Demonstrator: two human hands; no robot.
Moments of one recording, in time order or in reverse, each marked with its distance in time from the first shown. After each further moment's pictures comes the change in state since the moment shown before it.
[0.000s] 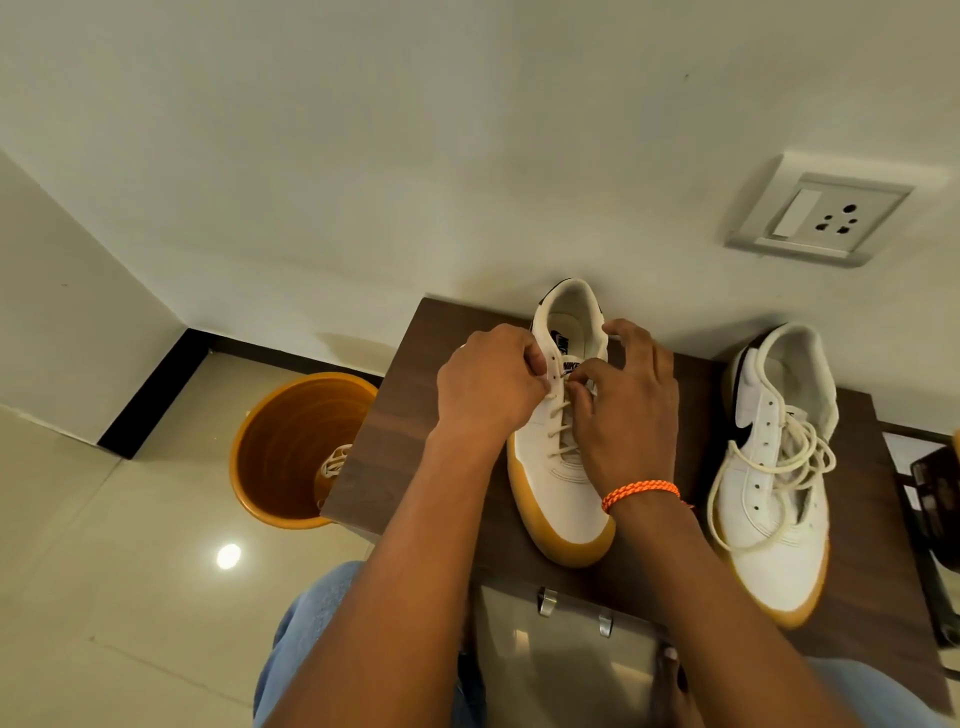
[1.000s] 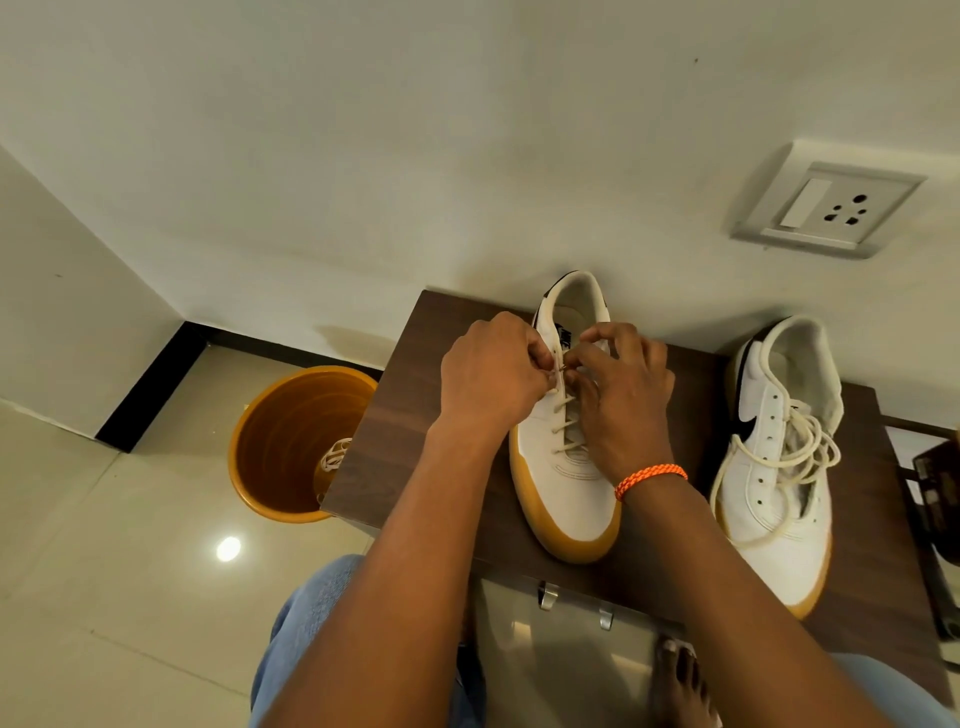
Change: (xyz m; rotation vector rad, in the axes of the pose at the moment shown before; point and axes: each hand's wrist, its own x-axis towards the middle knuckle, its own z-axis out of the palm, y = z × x) left_hand 0.004 -0.002 0.003 -0.035 0.010 0.024; right_hand 0.007 0.008 0.008 0.079 -0.121 -0.034
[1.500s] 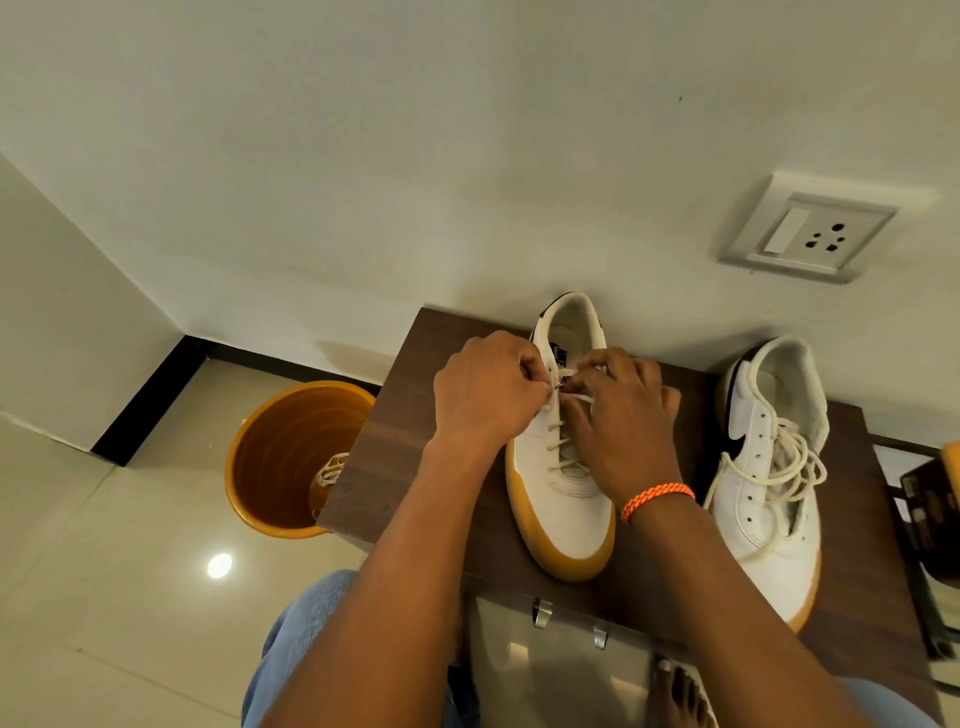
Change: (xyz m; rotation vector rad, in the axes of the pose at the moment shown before) left_hand -0.006 0.005 -0.006 0.043 0.062 0.031; right_hand -0.001 0.005 -0.012 -0.147 -0.067 -0.030
